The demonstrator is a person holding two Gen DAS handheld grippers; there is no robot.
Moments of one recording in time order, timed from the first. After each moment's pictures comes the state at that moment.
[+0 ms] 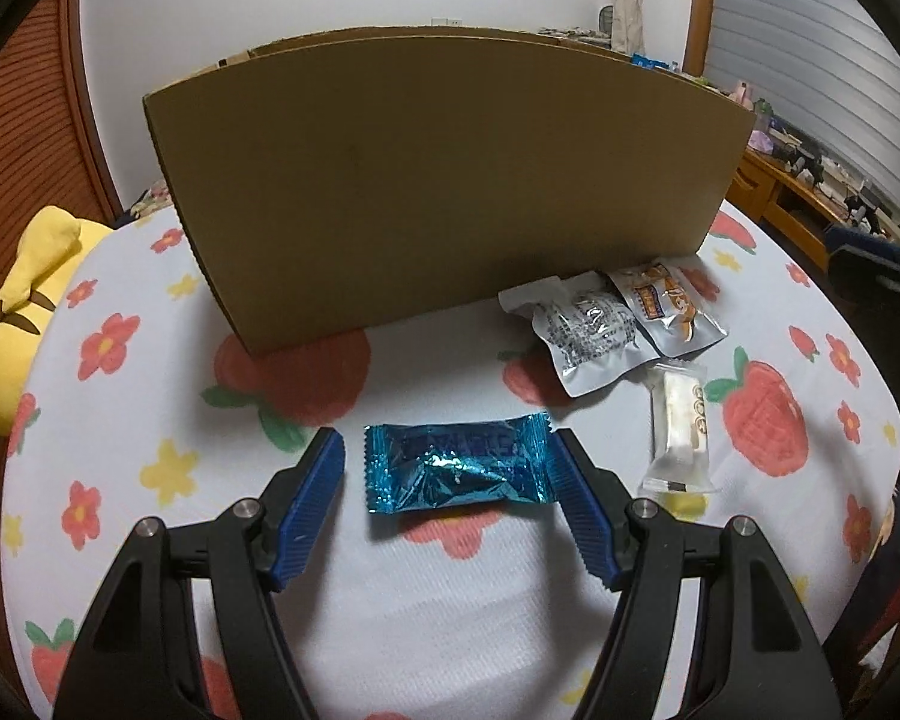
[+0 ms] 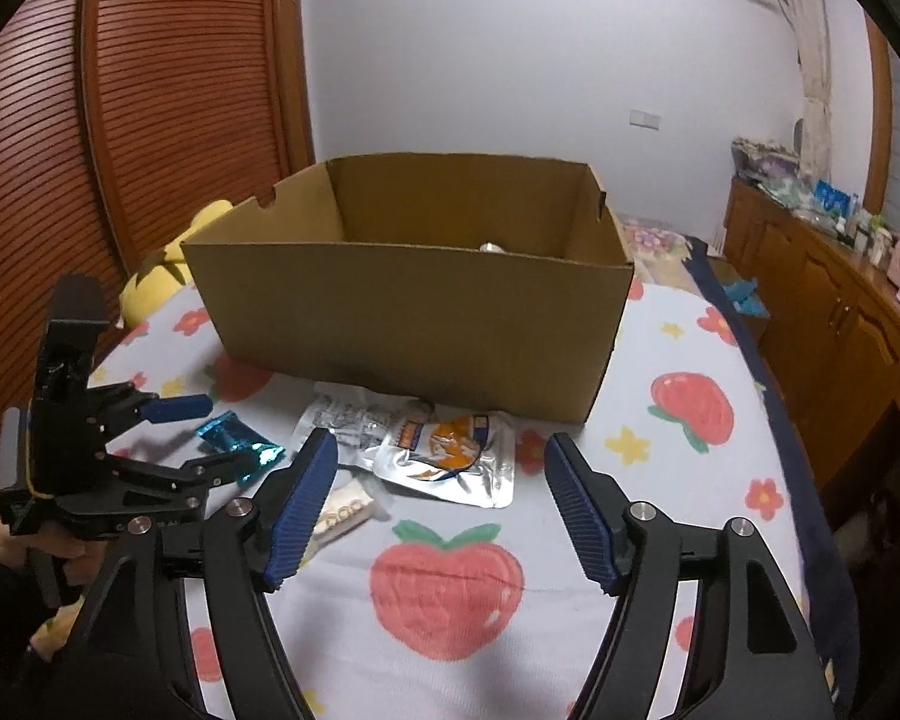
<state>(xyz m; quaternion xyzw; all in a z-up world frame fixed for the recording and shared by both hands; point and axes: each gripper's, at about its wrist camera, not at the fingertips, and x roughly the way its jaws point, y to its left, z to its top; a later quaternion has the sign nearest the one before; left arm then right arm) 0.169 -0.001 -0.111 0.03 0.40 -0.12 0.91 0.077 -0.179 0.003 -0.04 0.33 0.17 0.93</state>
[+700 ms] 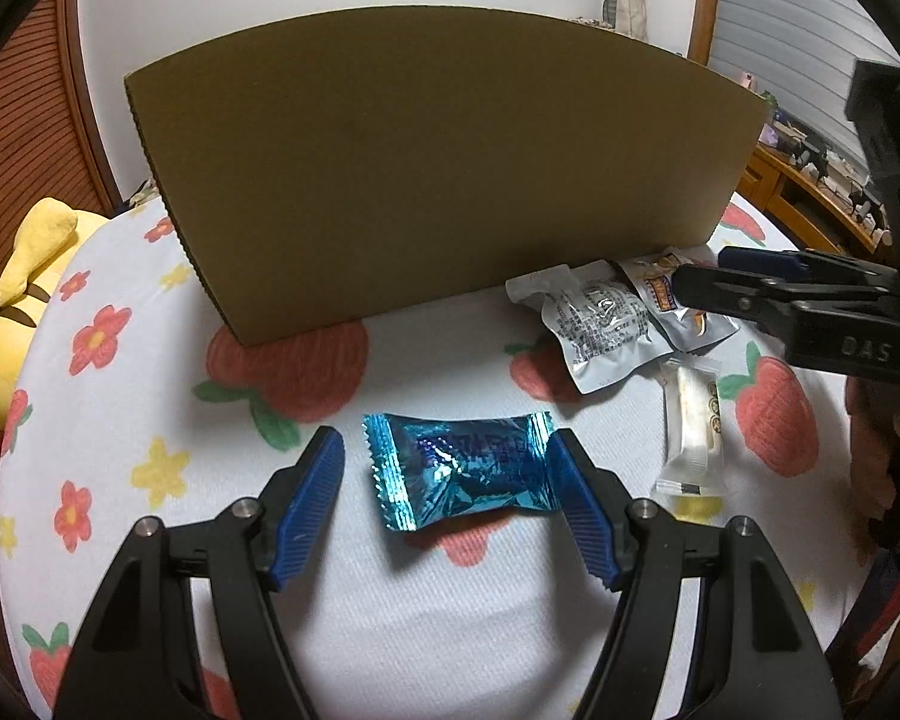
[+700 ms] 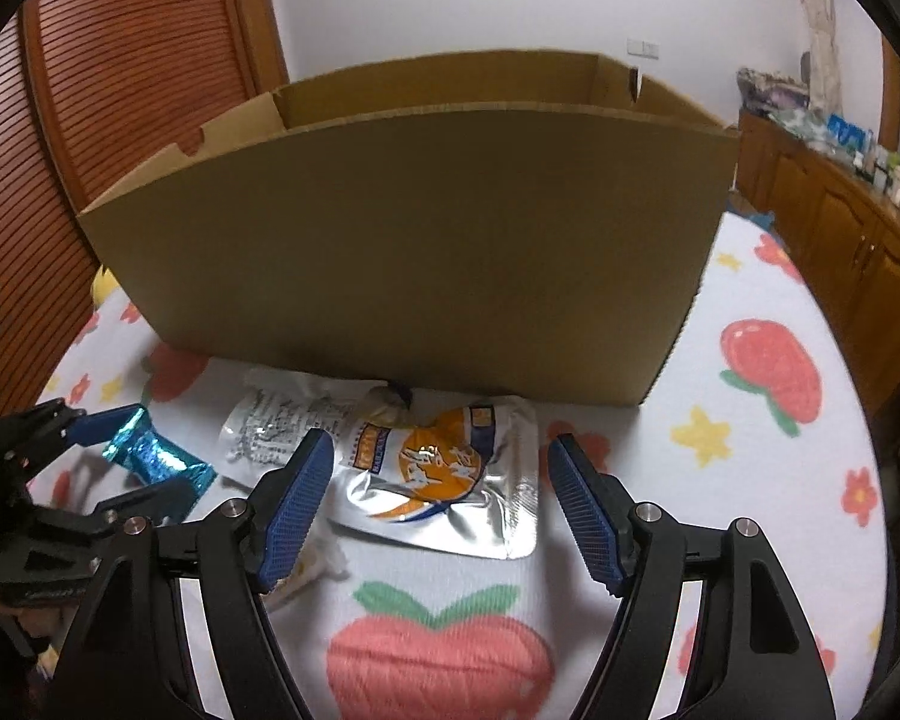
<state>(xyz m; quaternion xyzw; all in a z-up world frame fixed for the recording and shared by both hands) 0.177 -0.004 -0.116 0.03 0.41 -0.12 0.90 0.148 -0.171 -0.052 -0.01 0.40 0.17 0.90</state>
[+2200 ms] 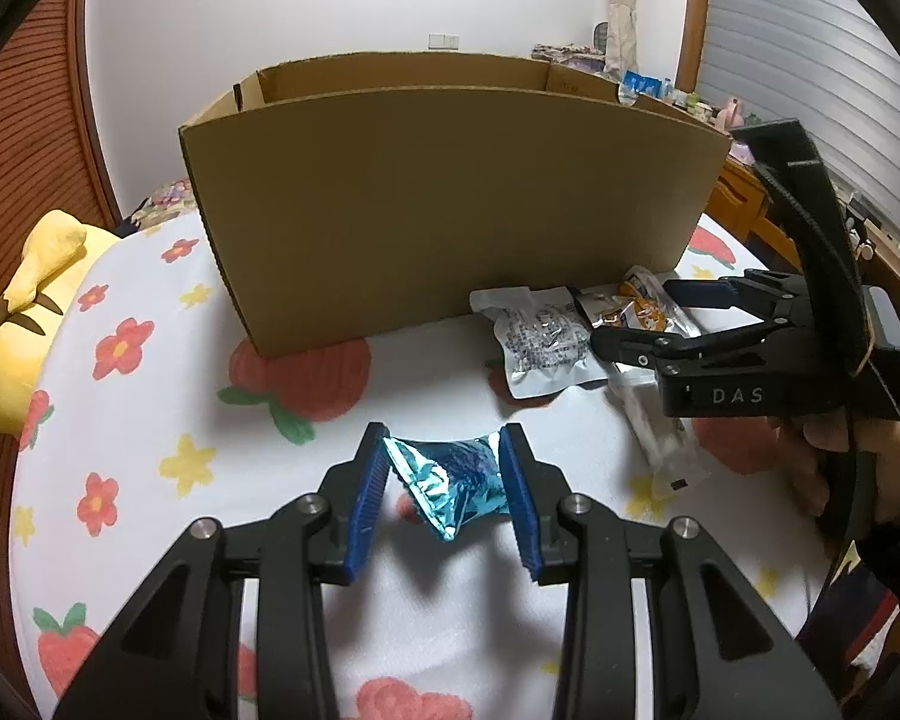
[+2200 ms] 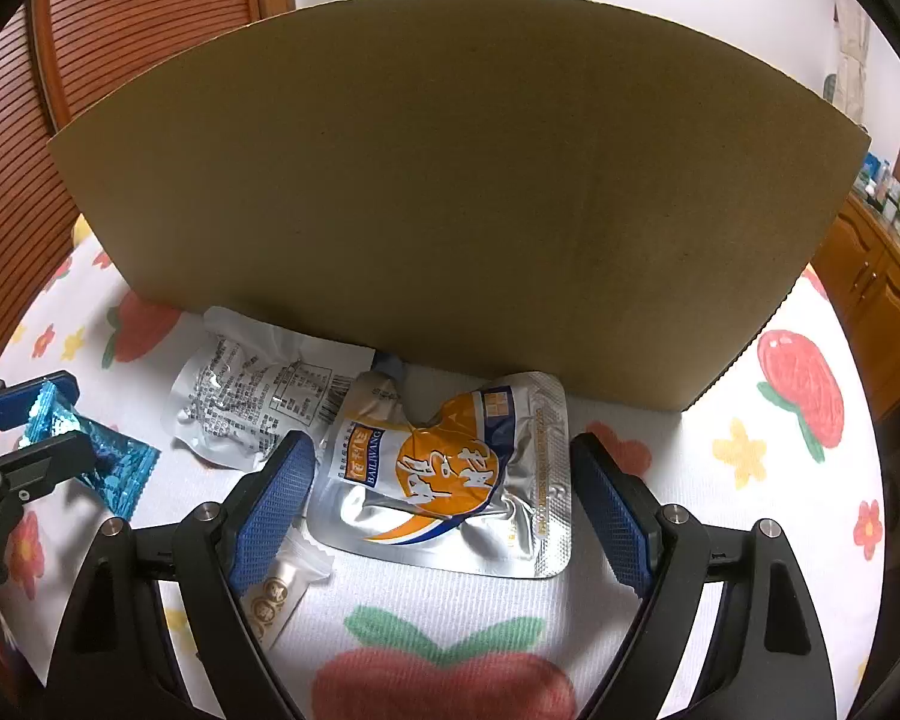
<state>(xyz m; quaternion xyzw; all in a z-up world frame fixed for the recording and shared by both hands) 0.153 0.004 -0.099 0.02 0.39 -0.13 0.91 0.163 -0.127 -0.074 -0.07 0.43 0.16 0.89</state>
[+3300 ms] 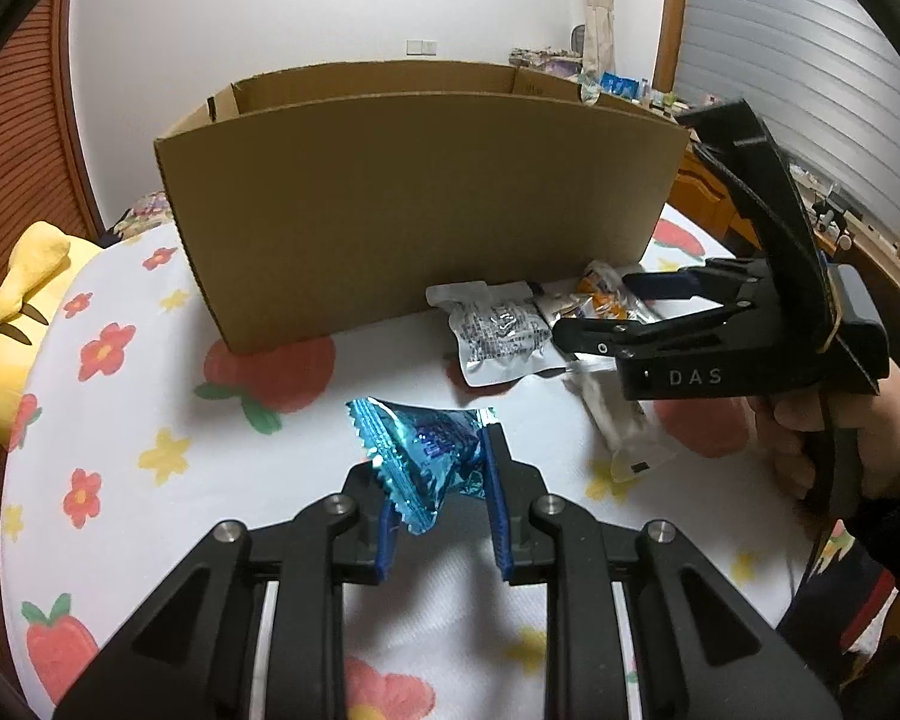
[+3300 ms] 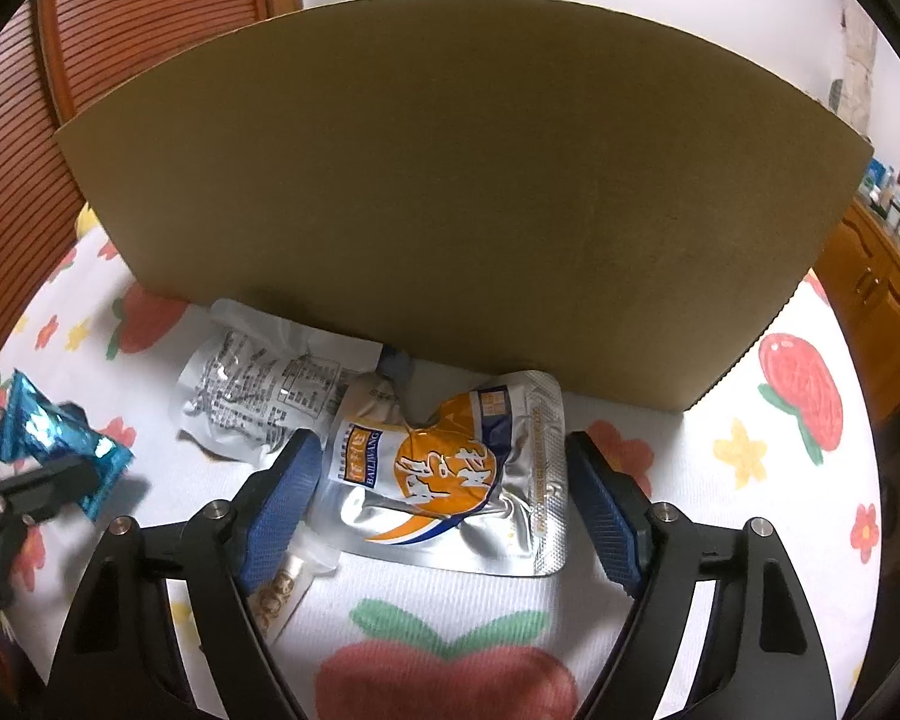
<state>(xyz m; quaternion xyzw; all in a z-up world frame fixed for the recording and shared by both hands) 0.138 -0.009 -0.095 0.02 0.37 -0.16 0.91 0.163 -0.128 -0.072 -0.08 0.43 0.17 0.88</state>
